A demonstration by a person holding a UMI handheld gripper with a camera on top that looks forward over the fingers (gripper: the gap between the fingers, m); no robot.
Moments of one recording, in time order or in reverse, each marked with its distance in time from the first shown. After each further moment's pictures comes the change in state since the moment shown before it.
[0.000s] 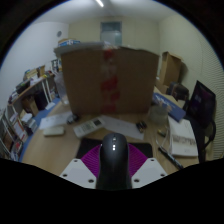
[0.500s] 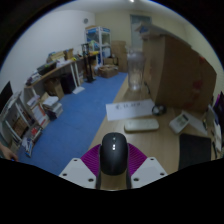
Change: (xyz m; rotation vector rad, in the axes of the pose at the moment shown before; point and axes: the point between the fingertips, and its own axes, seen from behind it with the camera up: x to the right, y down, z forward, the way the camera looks) arm -0.343 0.050 0.020 -0.119 -0.219 -0.123
